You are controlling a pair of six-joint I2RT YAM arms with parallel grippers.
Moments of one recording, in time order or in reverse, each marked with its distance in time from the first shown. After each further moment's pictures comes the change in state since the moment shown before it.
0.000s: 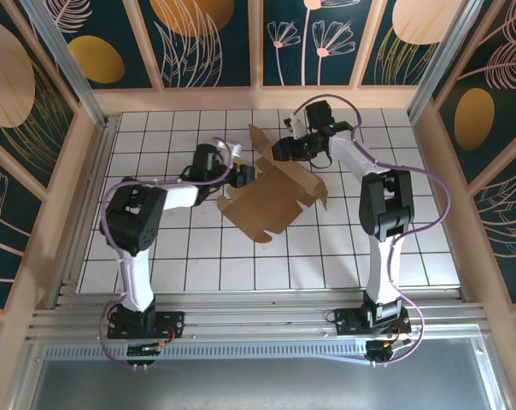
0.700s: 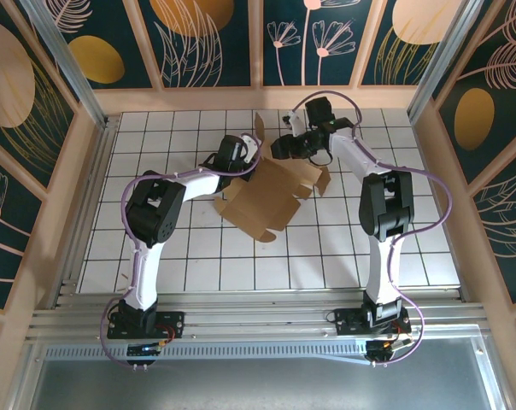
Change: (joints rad) left arm -0.136 0.201 0.339 -0.333 -0.432 0.445; right arm 0.004 0.002 0.043 -0.053 -0.018 -0.022
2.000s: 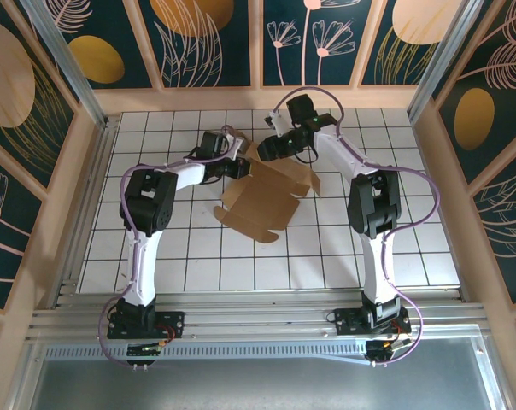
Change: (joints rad) left arm 0.147 0.093 0.078 -0.106 0.469 -0.257; right arm 0.084 0.079 0.147 -0.078 0.073 -0.095
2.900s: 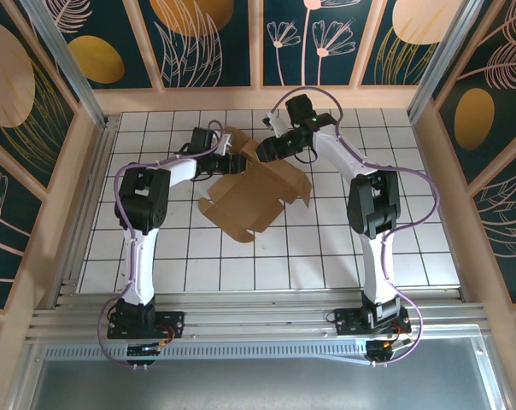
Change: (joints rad) left arm 0.072 0.024 0.058 -0.079 0.020 -0.087; right arm 0.009 0.000 0.019 -0.024 -0.016 -0.045
